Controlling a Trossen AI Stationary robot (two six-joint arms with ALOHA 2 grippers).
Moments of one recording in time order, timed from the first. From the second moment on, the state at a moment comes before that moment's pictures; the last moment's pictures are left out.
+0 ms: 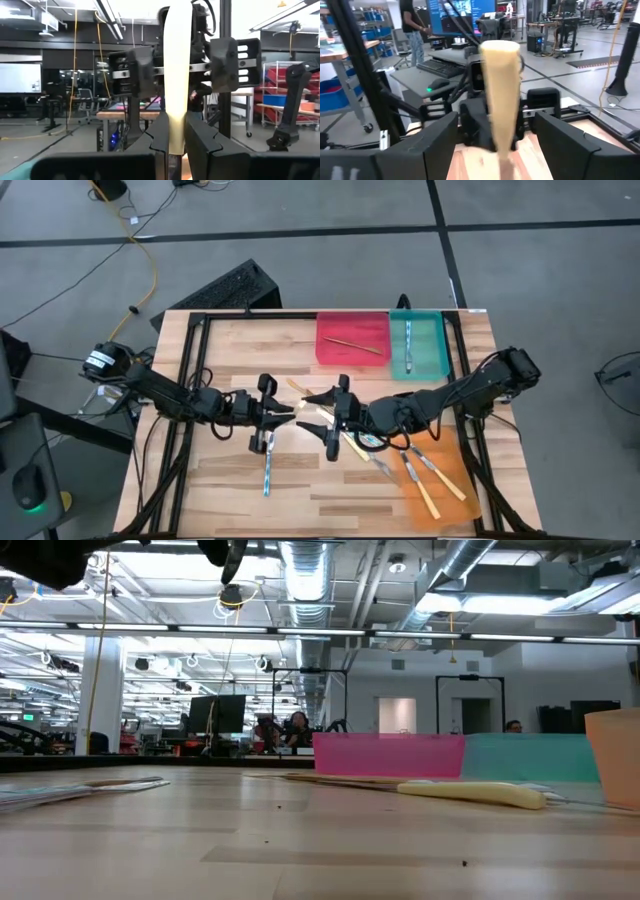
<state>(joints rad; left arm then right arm) -0.31 1.33 0.49 1.20 -0.23 0.07 0.37 1.63 1.35 0.25 0.55 0.13</state>
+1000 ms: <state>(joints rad) -0.31 1.33 0.55 1.06 -0.26 0.08 0.38 1.66 1.35 0.30 0.68 0.07</state>
